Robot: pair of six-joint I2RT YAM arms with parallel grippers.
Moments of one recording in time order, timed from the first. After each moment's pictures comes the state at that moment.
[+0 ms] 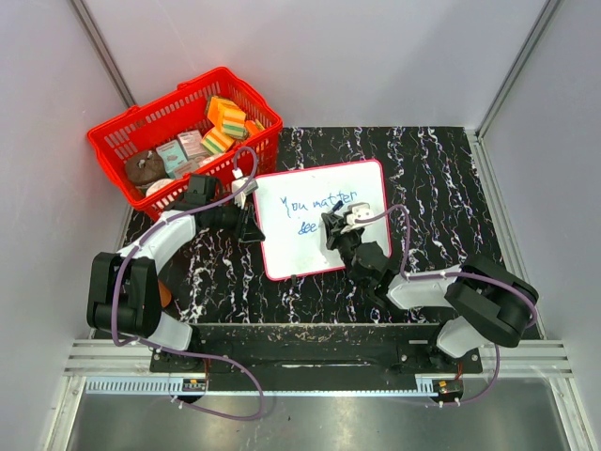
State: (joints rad) left arm -0.16 1.48 0.93 -0.43 0.83 0.24; right arm 0.93 1.51 0.48 1.16 0.58 0.11
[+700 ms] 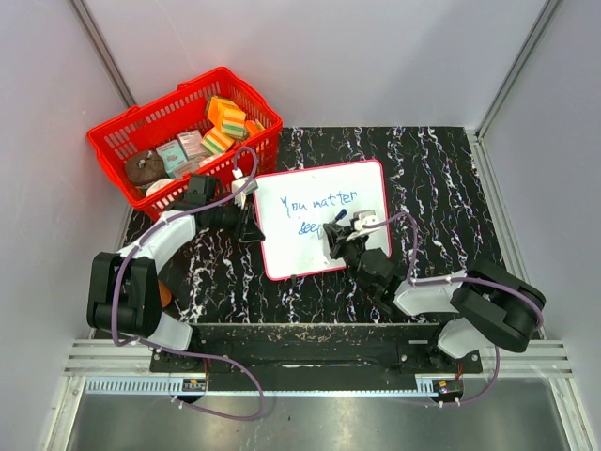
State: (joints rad) left arm -0.16 1.48 0.93 -0.43 0.83 0.24; right arm 0.93 1.46 0.39 1.14 0.53 0.22
